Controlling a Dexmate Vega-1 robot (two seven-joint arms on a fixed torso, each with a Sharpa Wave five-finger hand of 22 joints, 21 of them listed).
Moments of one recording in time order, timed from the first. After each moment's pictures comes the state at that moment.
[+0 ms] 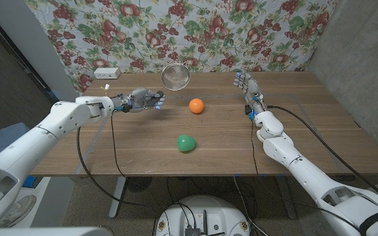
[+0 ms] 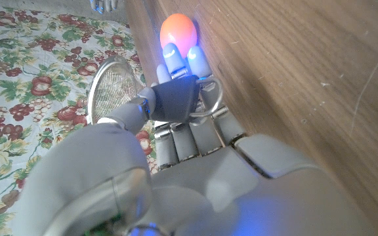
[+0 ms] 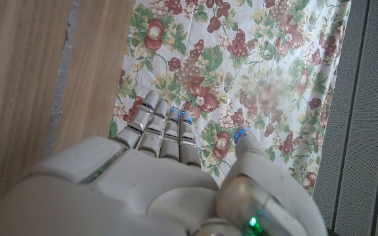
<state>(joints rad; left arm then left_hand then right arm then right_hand) 0.70 0.86 0.36 -1.56 -0.96 0.50 -0.27 0.76 0.17 0.84 -0.14 0.18 0.83 0.09 0.20 0.28 1.05 -0.02 0.24 0.20 1.14 -0.13 0.32 0.21 0.67 -0.06 1.15 0.18 -0.77 -0.36 -0.42 -1.25 0.55 0.42 -0.07 0.39 0.16 0.36 -0.07 0.19 0.37 0.11 0.20 0.20 0.30 0.08 0.19 0.32 0.25 0.03 0.23 0.61 0.13 0.03 0.79 0.17</state>
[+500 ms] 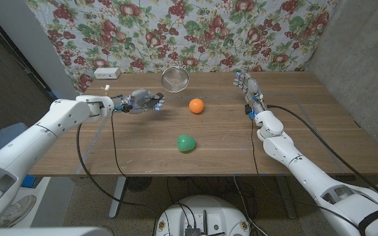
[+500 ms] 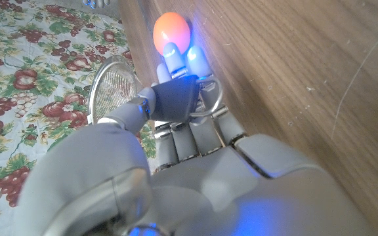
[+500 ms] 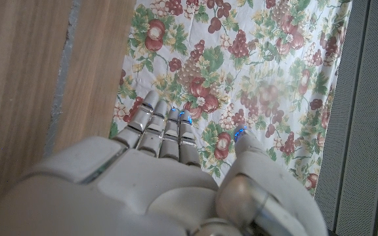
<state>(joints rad) 0.69 0.86 0.36 -1.57 -0.98 0.56 -0.24 0.76 0.17 0.84 -0.15 0.17 0.83 0.09 0.20 0.28 1.06 -0.02 0.24 0.20 1.15 -0.13 0.32 0.21 0.67 -0.06 1.15 0.18 -0.76 -0.36 -0.42 -1.24 0.56 0.42 -0.06 0.41 0.17 0.36 -0.07 0.19 0.37 0.11 0.20 0.20 0.30 0.08 0.20 0.32 0.25 0.03 0.23 0.61 0.13 0.03 0.78 0.17</state>
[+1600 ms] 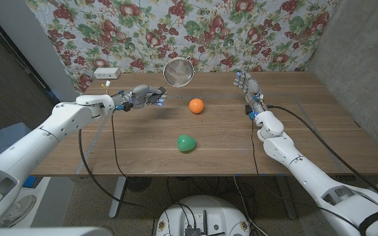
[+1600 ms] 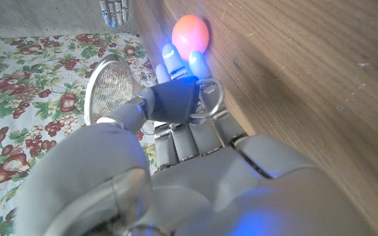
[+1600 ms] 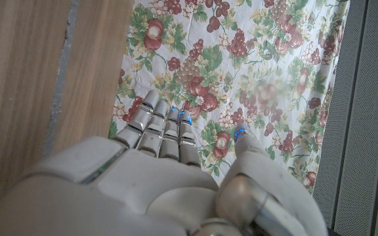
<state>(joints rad) 0.71 0.86 0.37 -1.56 -0.87 0.34 -0.33 0.76 0.17 0.79 -0.10 0.20 0.86 0.06 0.21 0.32 1.02 -0.06 0.24 0.23 1.15 -0.14 0.29 0.20 0.60 -0.06 1.14 0.17 -0.77 -0.36 -0.42 -1.25 0.56 0.42 -0.06 0.40 0.17 0.36 -0.07 0.19 0.37 0.11 0.20 0.20 0.30 0.08 0.20 0.31 0.25 0.03 0.23 0.60 0.15 0.03 0.77 0.17</state>
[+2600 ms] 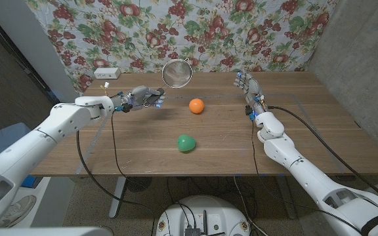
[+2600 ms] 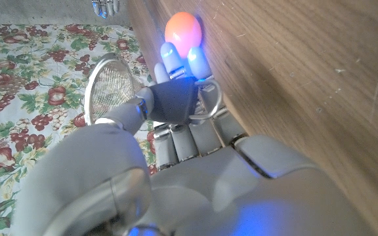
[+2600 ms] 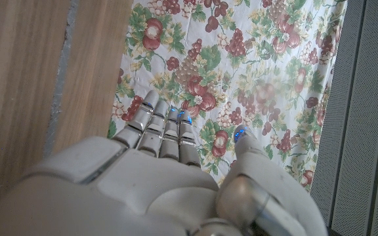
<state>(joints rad) 0.73 0.88 0.35 -1.60 -0.90 0.41 -0.27 0.75 0.16 0.81 -0.12 0.21 0.86 0.06 0.21 0.33 1.08 -0.02 0.26 0.22 1.18 -0.14 0.32 0.21 0.67 -0.06 1.16 0.18 -0.79 -0.37 -0.42 -1.27 0.56 0.42 -0.07 0.39 0.16 0.37 -0.08 0.19 0.37 0.11 0.20 0.20 0.30 0.08 0.20 0.31 0.25 0.03 0.24 0.59 0.15 0.03 0.76 0.17</state>
